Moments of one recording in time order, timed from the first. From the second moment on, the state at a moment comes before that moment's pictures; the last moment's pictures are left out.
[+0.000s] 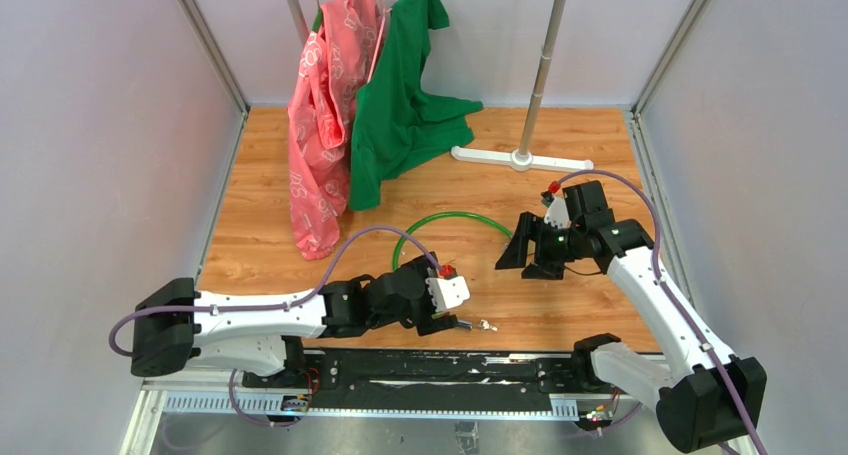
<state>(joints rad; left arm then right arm) -1.29 1.15 0.60 0.01 -0.20 0.25 0.27 1.01 0.86 -0.88 -0.55 0.49</state>
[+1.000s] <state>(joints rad) -0.83 1.44 0.82 -0.32 -0.47 -0.35 0.27 0.99 0.86 -0.91 -0.46 0.46</state>
